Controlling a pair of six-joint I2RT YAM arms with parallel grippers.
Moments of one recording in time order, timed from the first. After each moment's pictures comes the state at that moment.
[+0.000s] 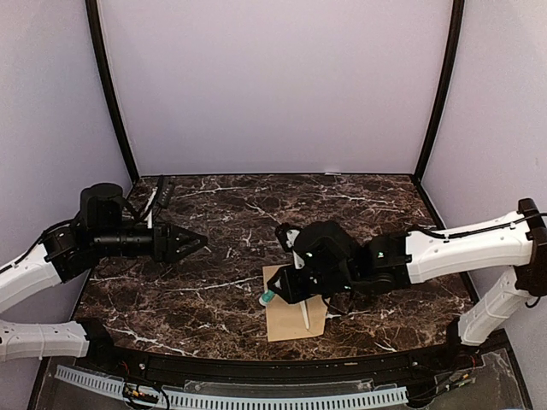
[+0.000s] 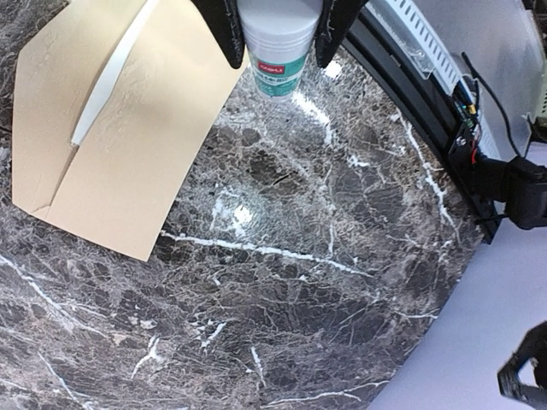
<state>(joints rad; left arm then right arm) -0.62 0.82 0.71 -0.29 0.41 -0.42 1.29 1.56 1.09 -0.29 0.18 0.72</state>
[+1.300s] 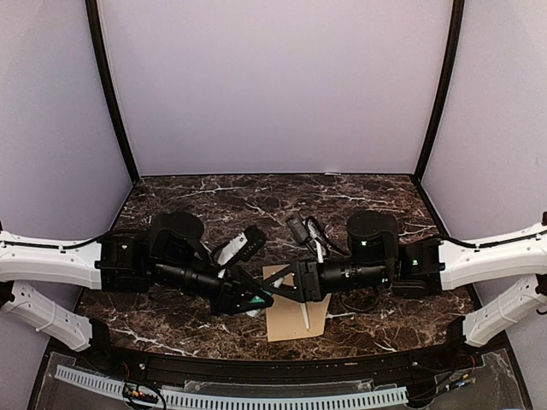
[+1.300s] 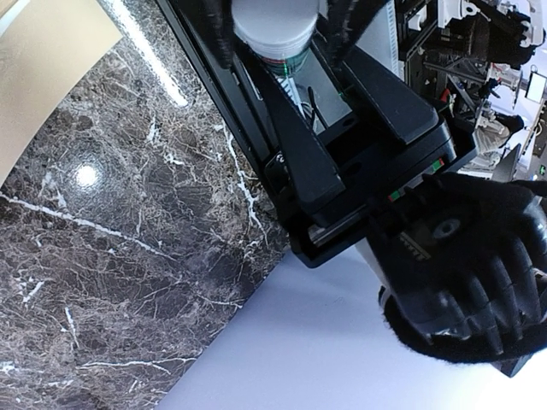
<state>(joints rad) -1.16 1.22 0.83 -0.12 0.35 -0.35 1.23 1.30 0.82 0.17 -0.28 0.75</state>
